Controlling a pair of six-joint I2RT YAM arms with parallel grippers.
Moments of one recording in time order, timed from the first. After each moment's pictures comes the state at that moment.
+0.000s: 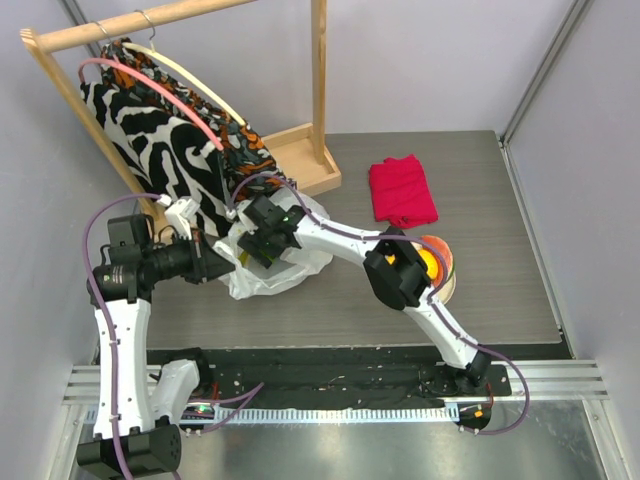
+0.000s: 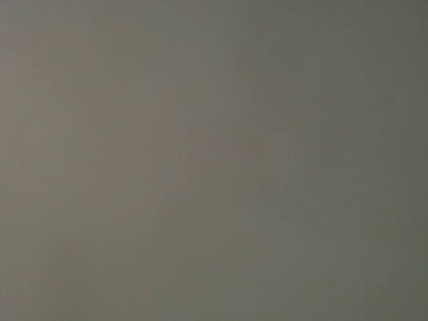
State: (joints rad) left arm 0.17 0.84 1.05 -1.06 0.89 0.04; right arm 0.95 2.39 2.06 -0.60 0.03 -0.05
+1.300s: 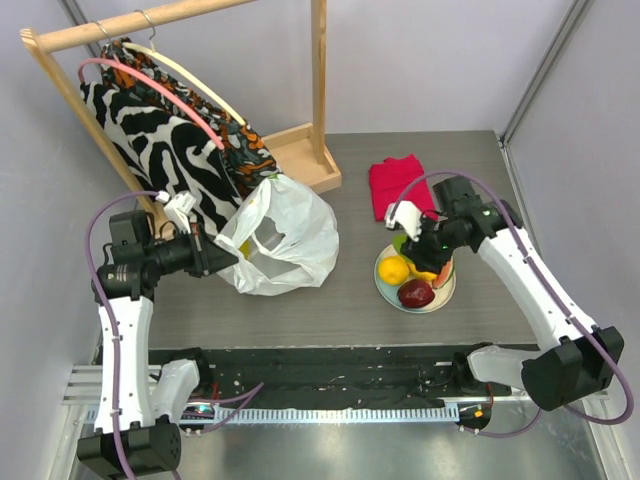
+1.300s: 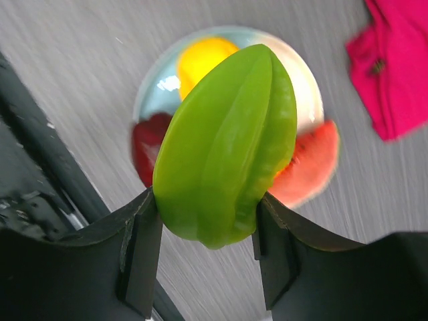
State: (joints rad) left arm 0.17 0.85 1.01 -0.92 0.94 -0.08; right arm 0.35 1.23 1.20 -1.10 -0.29 -0.83
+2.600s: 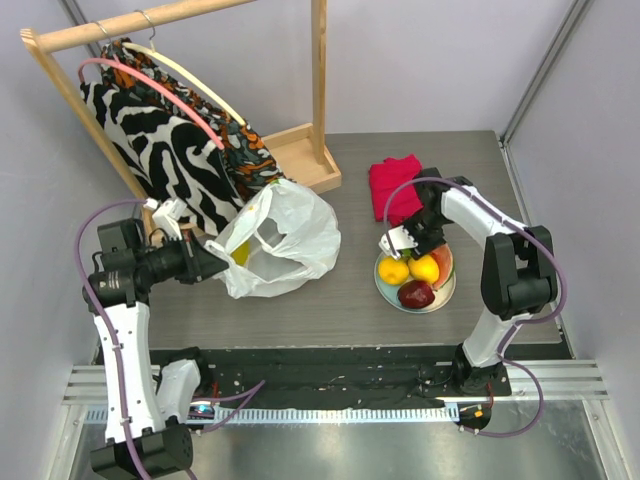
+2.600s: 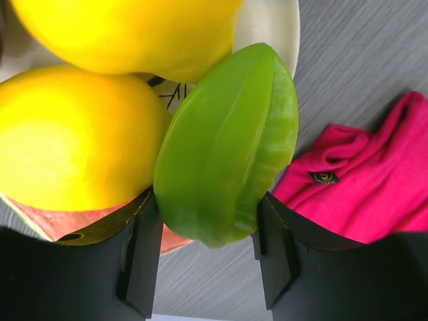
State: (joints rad) left arm 0.27 0.82 1.03 -1.05 0.91 -0.01; right arm 0.21 1.75 1.29 -1.00 -0.17 -1.95
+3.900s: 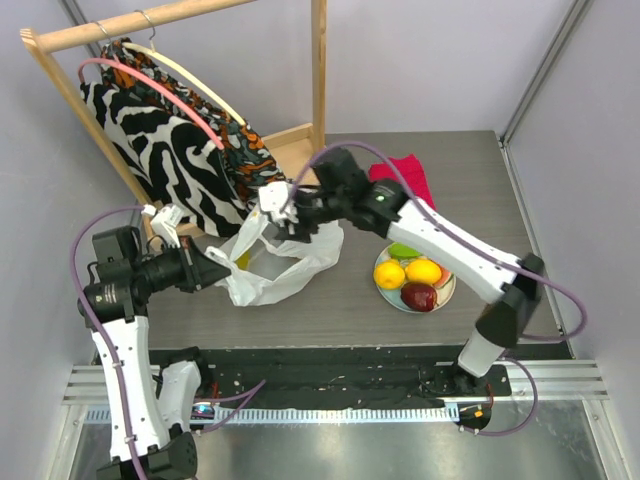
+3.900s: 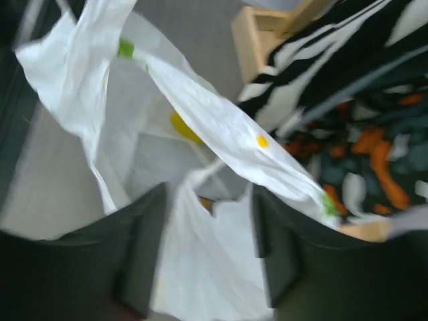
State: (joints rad) left arm 0.28 0.76 1.05 -1.10 0.97 -0.03; right arm 0.85 1.62 1.69 -0.61 -0.52 -0.87
